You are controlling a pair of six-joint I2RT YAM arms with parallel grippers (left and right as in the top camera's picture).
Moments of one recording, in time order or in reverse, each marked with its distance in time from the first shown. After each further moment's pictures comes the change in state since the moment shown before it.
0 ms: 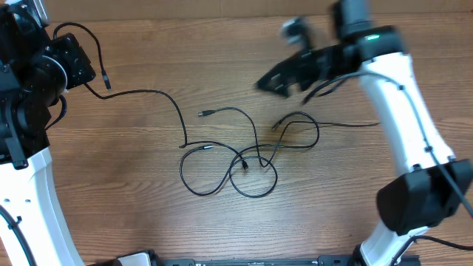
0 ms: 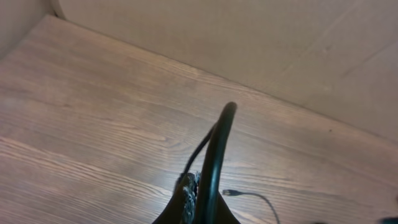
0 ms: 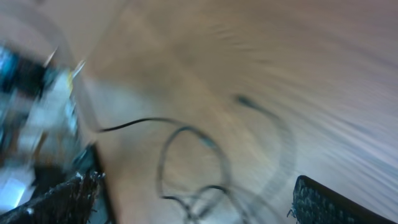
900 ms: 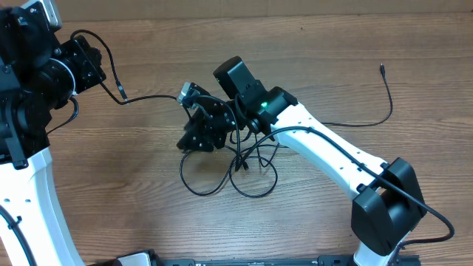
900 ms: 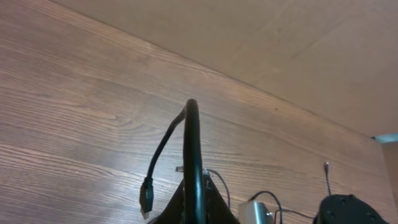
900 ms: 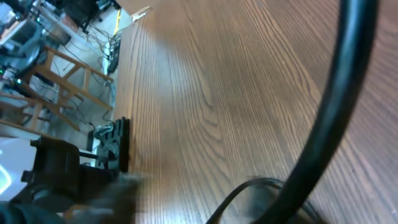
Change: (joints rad) left arm 0.000 0.000 0.000 -0.040 0.202 -0.076; right arm 0.430 -0.001 -0.309 0.566 0.034 0.165
